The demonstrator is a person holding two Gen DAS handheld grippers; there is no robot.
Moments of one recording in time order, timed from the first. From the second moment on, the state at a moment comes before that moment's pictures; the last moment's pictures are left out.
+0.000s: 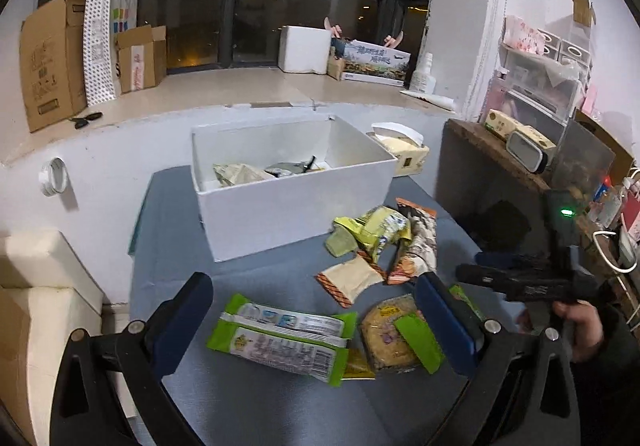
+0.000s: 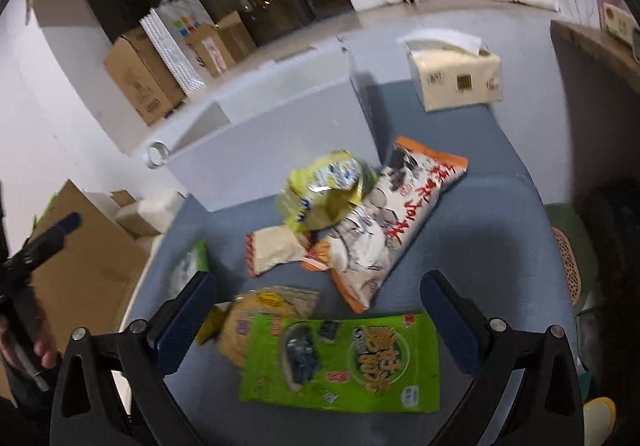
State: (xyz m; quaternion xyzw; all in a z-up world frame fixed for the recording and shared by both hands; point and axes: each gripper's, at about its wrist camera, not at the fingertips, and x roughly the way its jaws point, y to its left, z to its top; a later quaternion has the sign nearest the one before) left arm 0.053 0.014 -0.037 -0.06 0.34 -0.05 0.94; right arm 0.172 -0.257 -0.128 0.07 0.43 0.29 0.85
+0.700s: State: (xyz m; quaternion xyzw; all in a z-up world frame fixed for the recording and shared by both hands) left arm 0.058 0.017 -0.056 -0.08 0.36 -0.04 0.93; right arm 0.266 -0.224 -0.175 0.01 0.49 0.20 0.85
